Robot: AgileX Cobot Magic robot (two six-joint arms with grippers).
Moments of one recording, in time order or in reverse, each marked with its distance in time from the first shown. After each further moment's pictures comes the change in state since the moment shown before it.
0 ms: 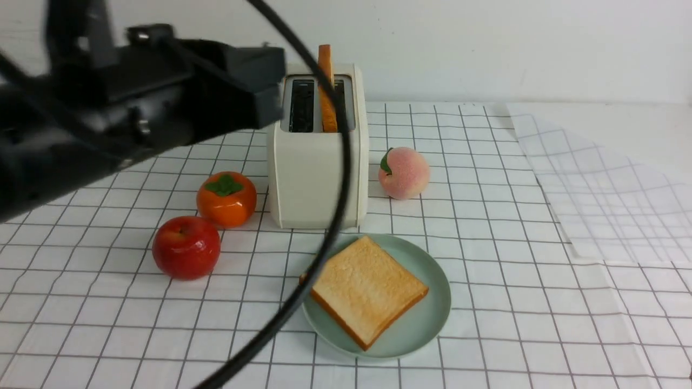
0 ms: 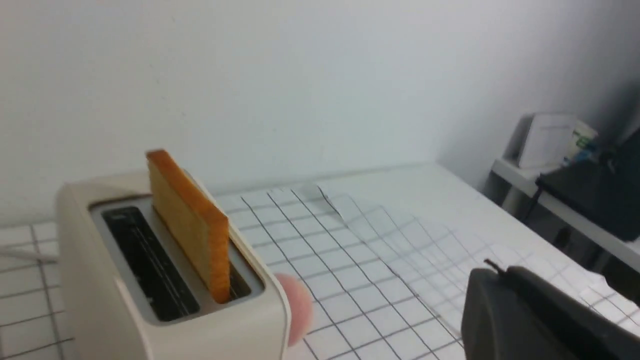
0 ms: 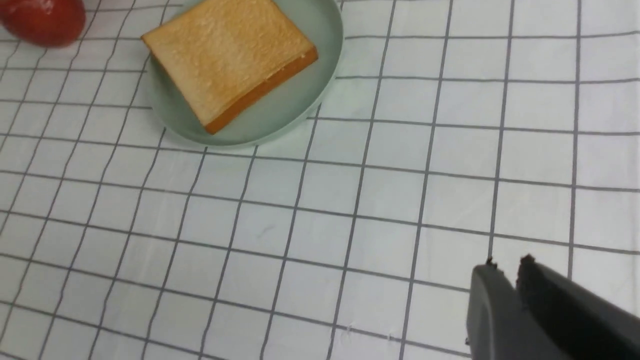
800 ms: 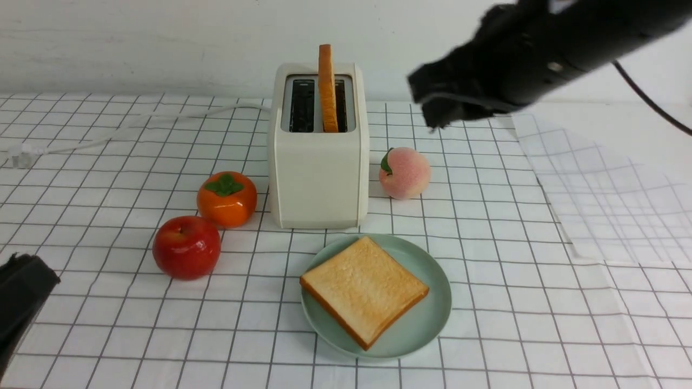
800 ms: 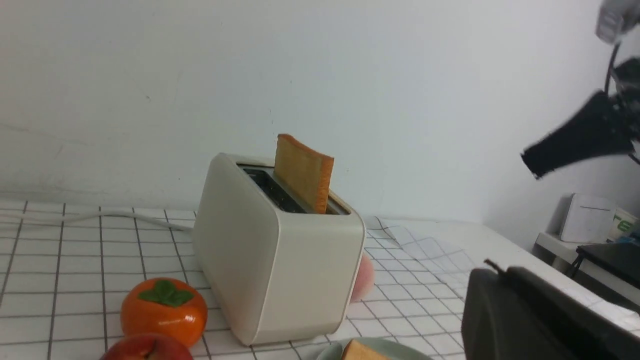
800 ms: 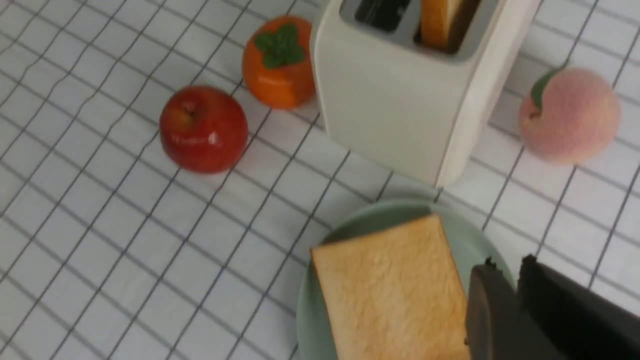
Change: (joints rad) right arm 0.556 1.016 -1.124 -0.363 0.011 0.289; left arm 0.000 -0.791 0.620 -0.034 -0.113 -0.004
